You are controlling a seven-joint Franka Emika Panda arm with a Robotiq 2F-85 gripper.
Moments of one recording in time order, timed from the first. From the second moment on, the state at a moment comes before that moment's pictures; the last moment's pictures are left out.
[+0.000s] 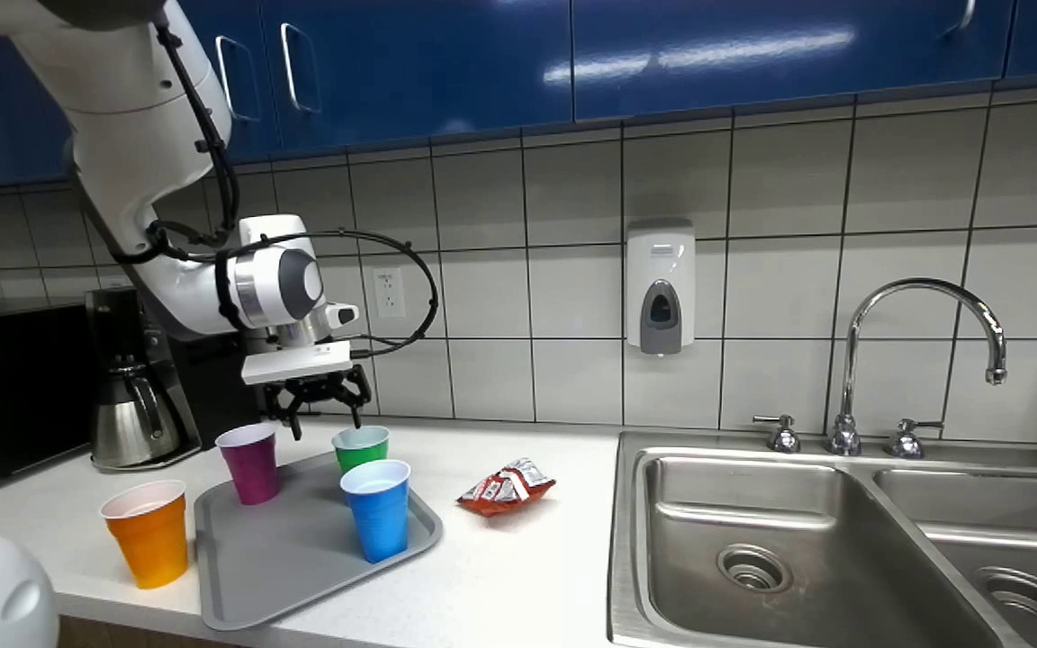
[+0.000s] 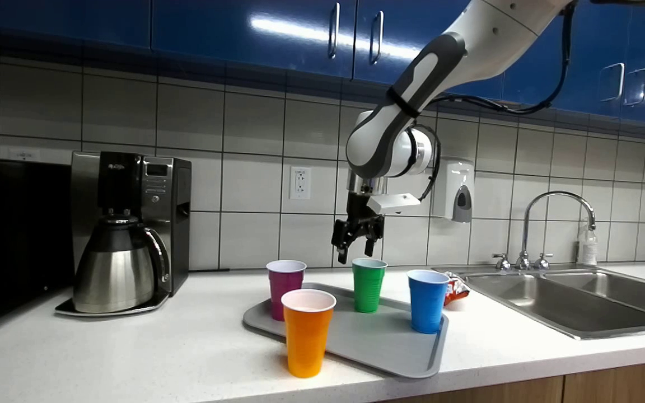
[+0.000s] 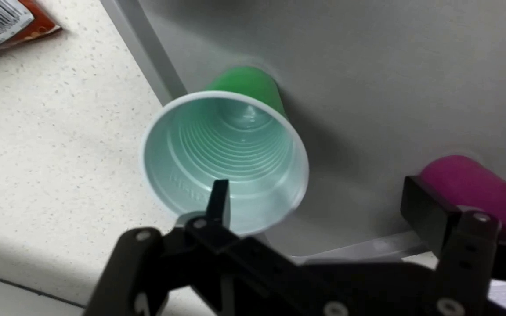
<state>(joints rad) 0.18 0.26 0.12 -2.11 -0.15 2.56 -0.10</state>
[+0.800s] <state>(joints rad) 0.19 0.26 0.12 -2.11 -0.16 2.56 -0.10</state>
